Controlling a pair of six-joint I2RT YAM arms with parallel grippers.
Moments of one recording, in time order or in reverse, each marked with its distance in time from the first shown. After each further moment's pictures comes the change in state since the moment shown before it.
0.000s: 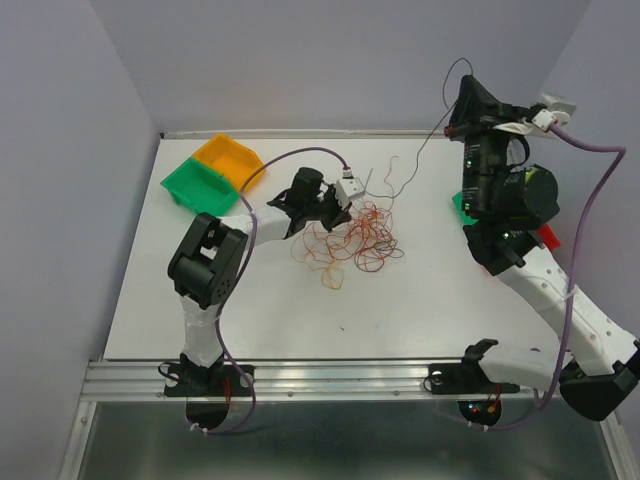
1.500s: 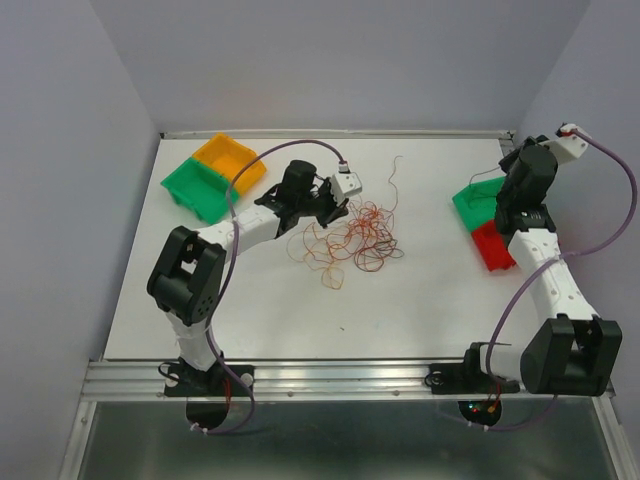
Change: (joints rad) left arm 0.000 -0.145 -0.014 -0.127 -0.018 0.053; right arm -0.683 0.068 -0.292 -0.311 -0.010 0.382
